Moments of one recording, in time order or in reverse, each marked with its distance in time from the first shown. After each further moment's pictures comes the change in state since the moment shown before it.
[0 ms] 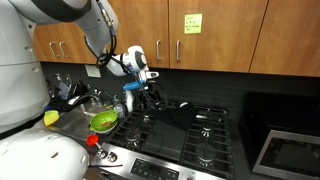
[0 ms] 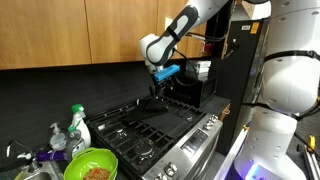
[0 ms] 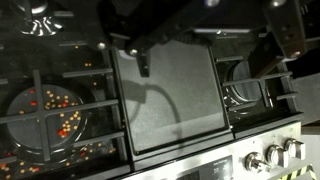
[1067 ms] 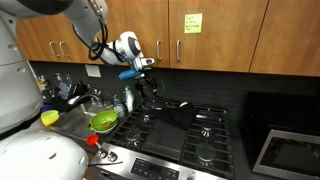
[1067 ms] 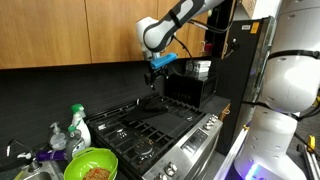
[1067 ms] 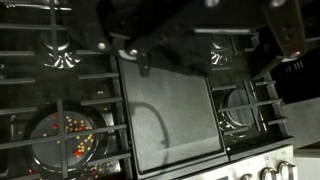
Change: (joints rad) arm -0.026 -0.085 0.073 0.052 -0.007 -0.052 -0.011
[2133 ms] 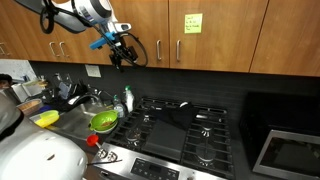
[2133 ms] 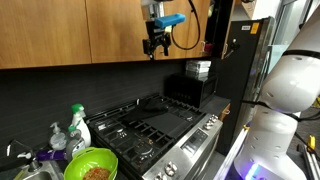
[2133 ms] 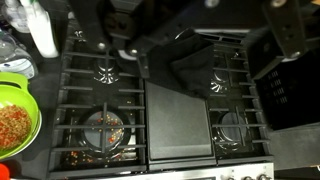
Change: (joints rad) arm -0.011 -0.340 0.159 0.042 0.130 -0.262 -0.157
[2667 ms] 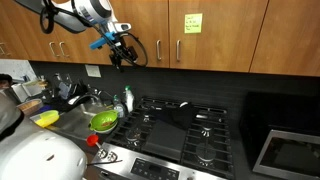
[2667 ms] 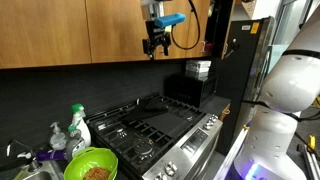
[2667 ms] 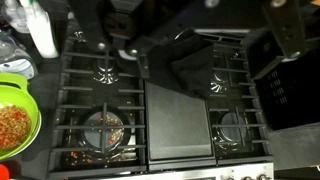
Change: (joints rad) arm -0.012 -0.001 0.011 0.001 0.002 0.000 0.000
